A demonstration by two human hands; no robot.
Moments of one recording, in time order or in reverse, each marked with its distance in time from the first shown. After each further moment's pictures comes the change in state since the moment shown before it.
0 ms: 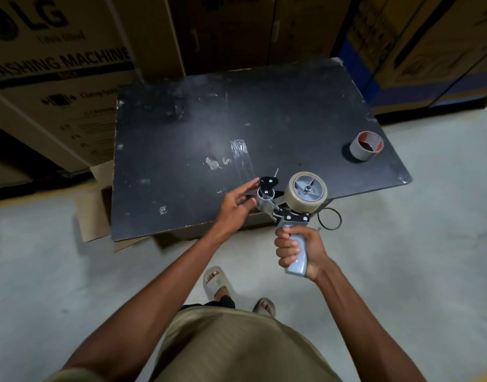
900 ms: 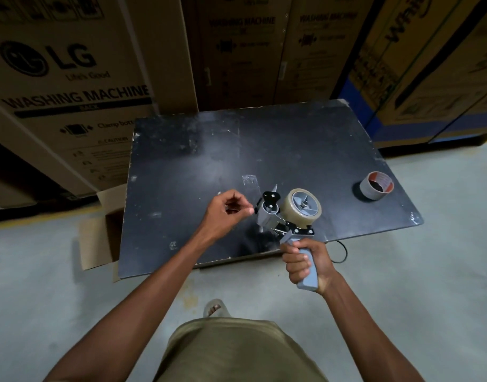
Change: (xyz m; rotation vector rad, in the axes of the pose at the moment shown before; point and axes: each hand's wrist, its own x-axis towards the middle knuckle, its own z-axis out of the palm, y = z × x) left_hand 0.061 0.019 -0.078 0.010 0.017 0.167; right_hand 0.043 -0.050 0.027 0.023 -0.165 0.118
